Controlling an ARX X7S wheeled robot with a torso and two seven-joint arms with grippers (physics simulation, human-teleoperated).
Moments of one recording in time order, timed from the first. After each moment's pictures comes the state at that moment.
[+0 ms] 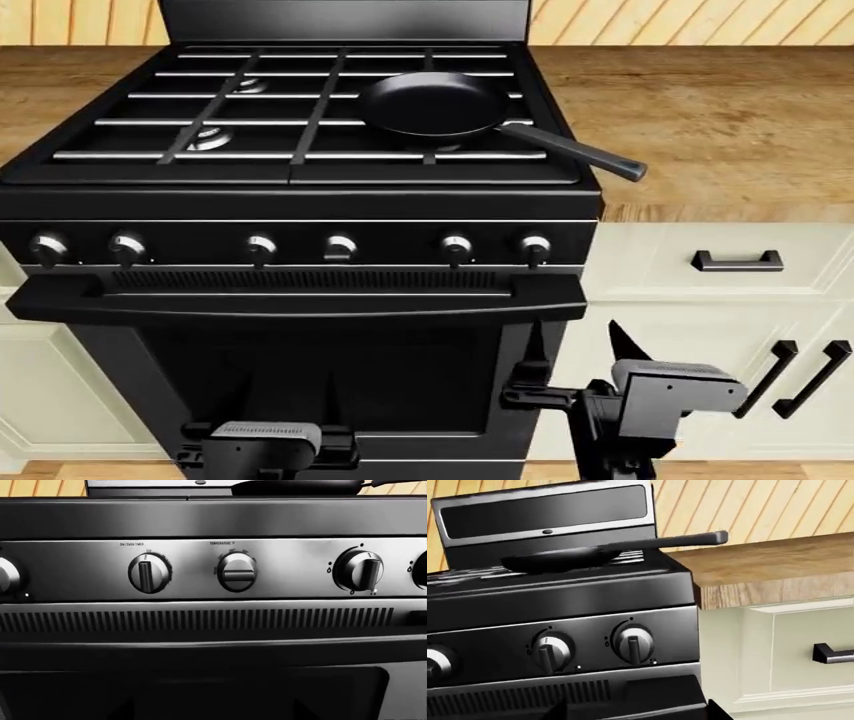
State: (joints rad) left arm 0.06 -0.17 0.19 0.01 -0.15 0.09 -0.17; right arm 0.03 0.15 -0.13 -0.30 0.25 0.20 0.20
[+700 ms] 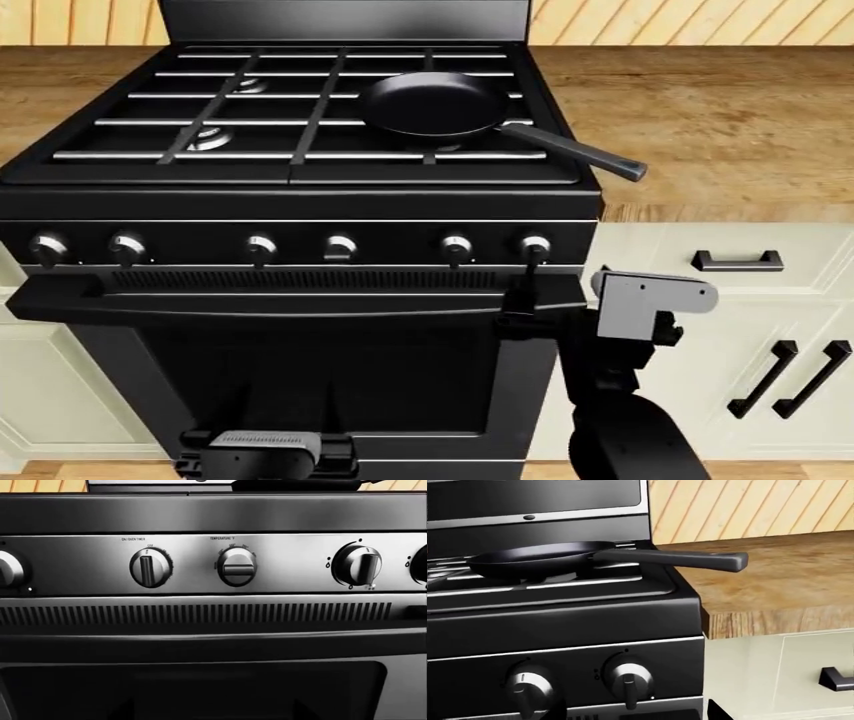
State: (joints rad) left arm 0.09 -0.19 0.21 0.02 -0.16 0.11 -0.19; right arm 0.32 0.06 -0.07 -0.28 0.17 0.58 0.19
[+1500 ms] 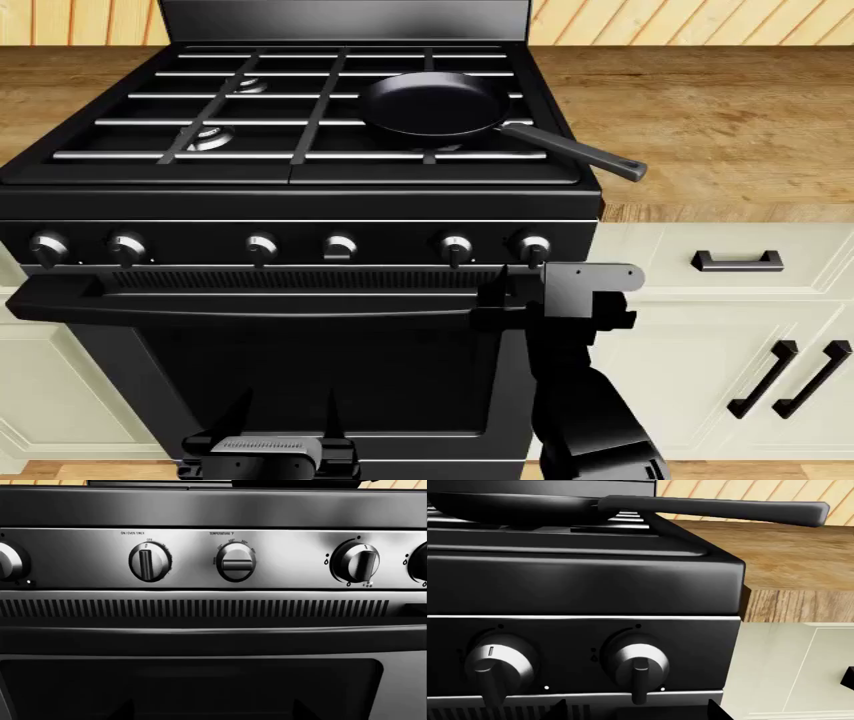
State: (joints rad) left arm 0.09 -0.20 0.23 0.00 -0.18 0.14 -0.21; right arm 0.49 0.05 -0.20 0.18 0.12 0.37 0.26
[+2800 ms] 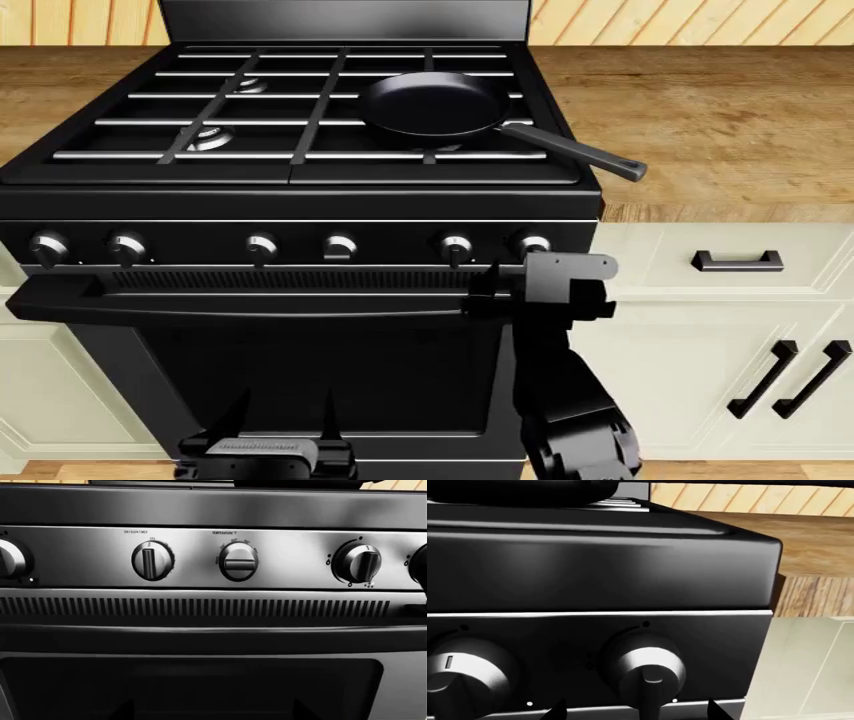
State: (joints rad) left arm 0.09 -0.23 0.26 0.00 -0.22 0.15 -0.23; right arm 0.66 0.04 -0.32 0.61 0.22 0.12 0.34
